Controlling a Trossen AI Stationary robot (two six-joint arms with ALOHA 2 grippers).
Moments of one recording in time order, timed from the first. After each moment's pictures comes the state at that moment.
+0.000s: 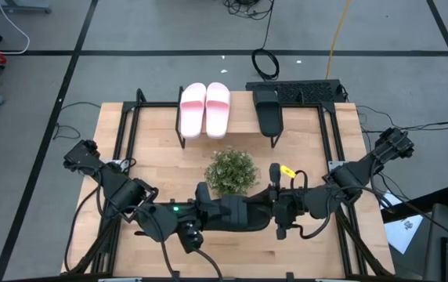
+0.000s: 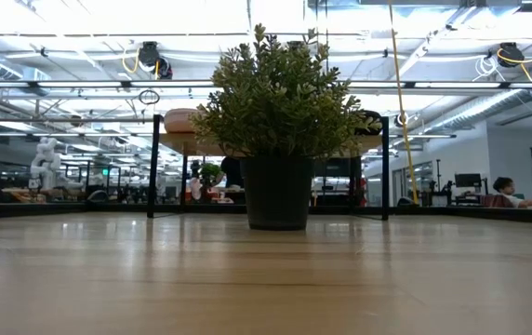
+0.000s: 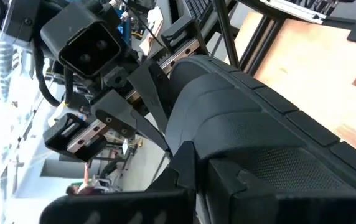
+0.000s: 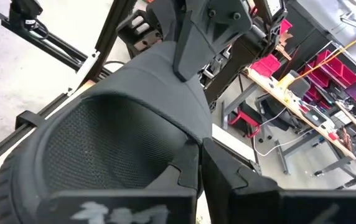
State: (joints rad) left arm -0.59 1.72 1.91 -0.58 -0.65 0.93; right arm 0.59 1.45 1.52 -0.39 0.58 -0.40
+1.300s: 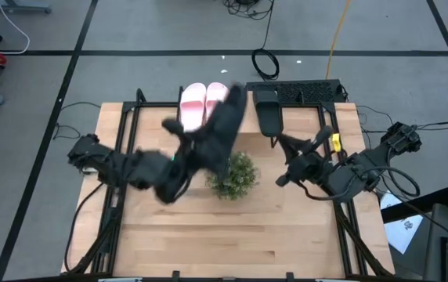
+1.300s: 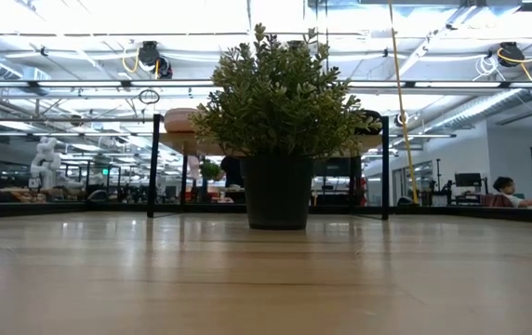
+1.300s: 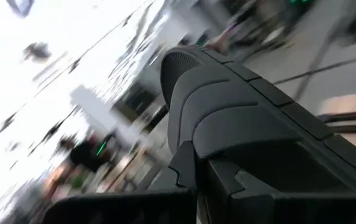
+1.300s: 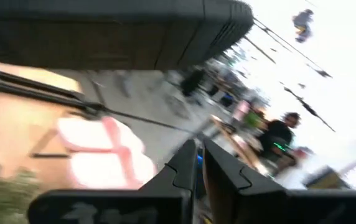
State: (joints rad) left arm -0.42 1.71 1.91 0.03 -1.37 0.96; right arm 0.59 1.33 1.52 -0.39 1.39 -0.55
